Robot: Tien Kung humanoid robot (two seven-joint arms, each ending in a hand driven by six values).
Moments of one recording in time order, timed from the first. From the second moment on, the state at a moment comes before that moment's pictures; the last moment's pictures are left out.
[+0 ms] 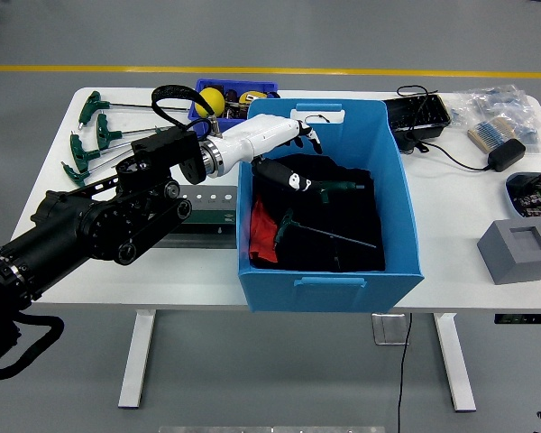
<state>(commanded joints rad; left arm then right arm) -0.95 0.07 -0.63 -0.80 1.78 0.00 -0.22 0.21 -0.22 0.56 0.18 -0.06 -0.18 -0.16</state>
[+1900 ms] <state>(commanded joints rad) -0.11 0.03 -1.57 -1.36 1.11 -0.06 -0.02 0.19 -0.20 0.39 0.18 0.12 -0.17 -0.13</state>
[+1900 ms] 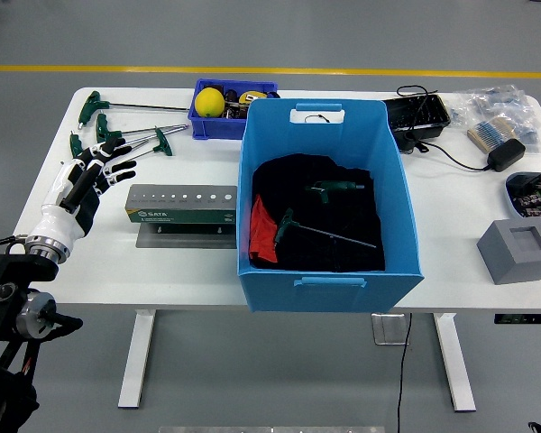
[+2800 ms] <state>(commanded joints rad) -0.02 0.04 -1.58 -1.42 1.07 -0.05 -0.07 0.20 -0.20 0.38 0.18 0.14 -0.17 -0.12</state>
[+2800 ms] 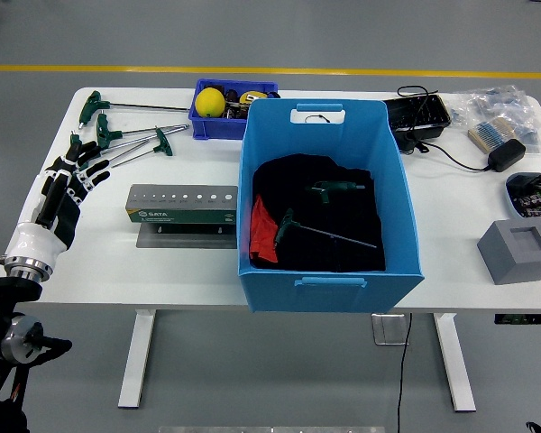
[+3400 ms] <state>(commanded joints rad) -0.02 0.04 -1.55 -1.40 1.07 -0.11 -0.08 0.19 -0.19 0.38 0.19 0.12 -0.18 -0.13</state>
